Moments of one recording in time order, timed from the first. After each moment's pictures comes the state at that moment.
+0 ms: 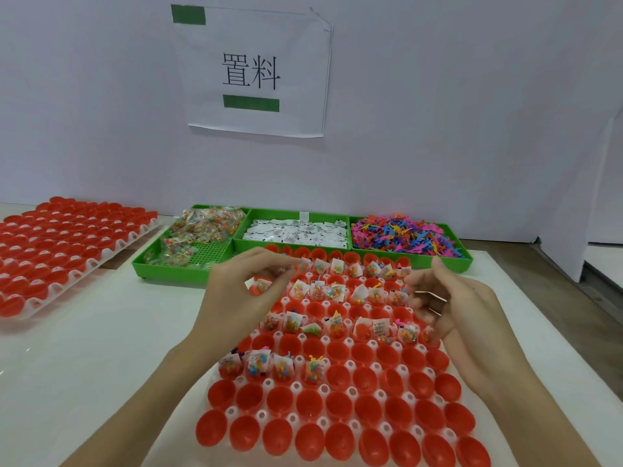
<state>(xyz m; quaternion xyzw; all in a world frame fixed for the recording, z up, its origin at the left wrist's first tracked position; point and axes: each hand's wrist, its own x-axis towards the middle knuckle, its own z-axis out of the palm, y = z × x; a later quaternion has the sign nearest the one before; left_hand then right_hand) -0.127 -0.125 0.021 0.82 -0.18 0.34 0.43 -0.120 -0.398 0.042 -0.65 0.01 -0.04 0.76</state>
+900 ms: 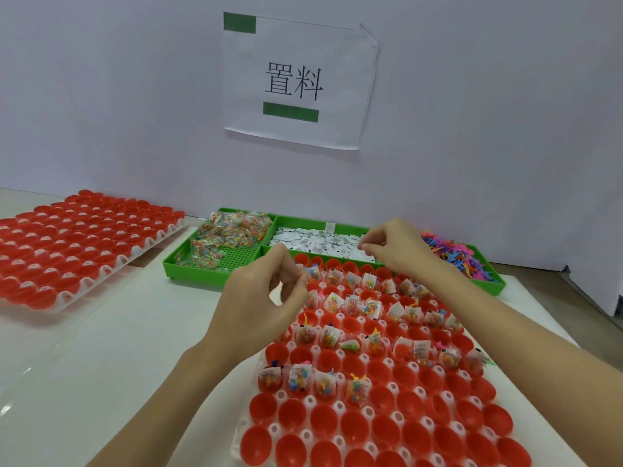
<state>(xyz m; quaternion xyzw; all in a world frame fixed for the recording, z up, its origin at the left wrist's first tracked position) -0.126 -0.091 0.016 0.82 -0.17 0.36 0.41 0.027 -0.304 0.065 -0.95 -0.19 -0.06 0.23</state>
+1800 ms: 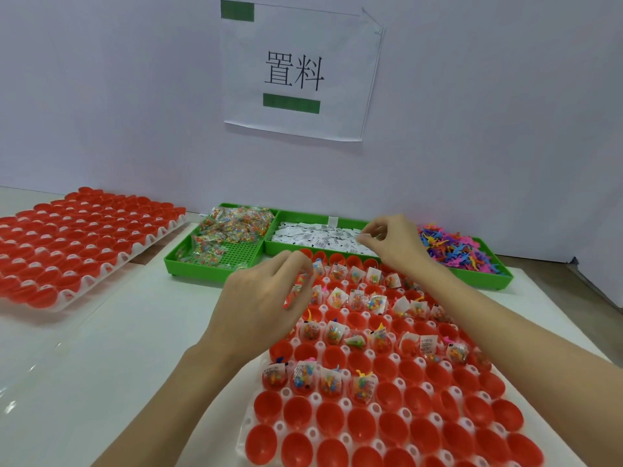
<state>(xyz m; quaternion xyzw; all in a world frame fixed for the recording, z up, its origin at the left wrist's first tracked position) -0.127 -0.089 0.017 0.86 -0.19 0.45 0.16 0.051 -0.299 0.033 -0.92 -0.17 -0.14 0.32</state>
